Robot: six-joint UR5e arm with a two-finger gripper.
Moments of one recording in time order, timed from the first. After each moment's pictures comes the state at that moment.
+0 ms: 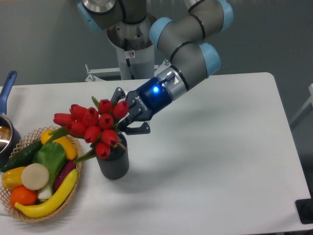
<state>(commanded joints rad) 2.62 -1.75 -1.87 -1.07 0.13 1.38</state>
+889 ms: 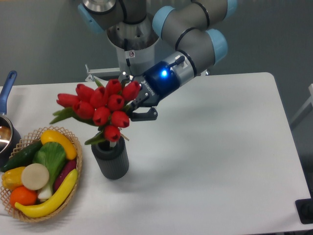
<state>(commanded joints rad) 2.66 -1.70 -1.86 -1.07 0.02 1.26</state>
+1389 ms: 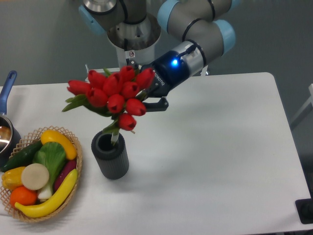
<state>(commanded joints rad) 2.72 -1.68 -1.83 -1.07 -0.06 1.18</state>
